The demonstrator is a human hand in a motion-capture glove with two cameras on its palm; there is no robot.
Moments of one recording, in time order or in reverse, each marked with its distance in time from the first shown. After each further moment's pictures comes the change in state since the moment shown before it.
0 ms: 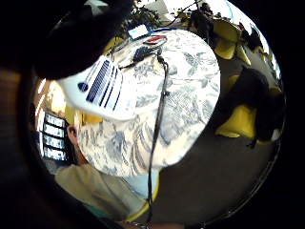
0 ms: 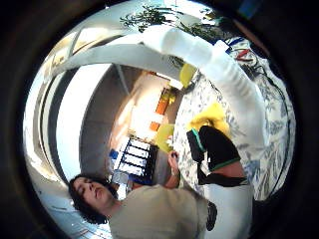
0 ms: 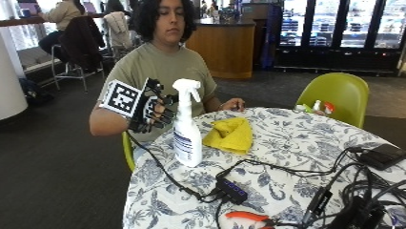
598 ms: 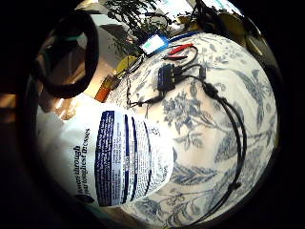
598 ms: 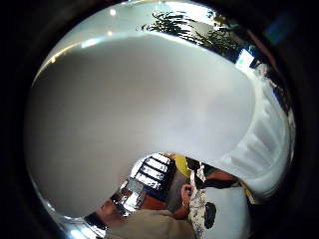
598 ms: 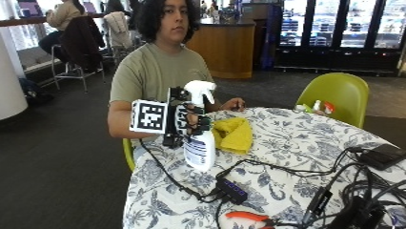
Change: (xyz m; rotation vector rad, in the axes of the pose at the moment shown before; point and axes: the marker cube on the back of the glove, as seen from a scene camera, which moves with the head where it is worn) arm 0.002 -0.101 0.069 0.160 -0.271 -0.013
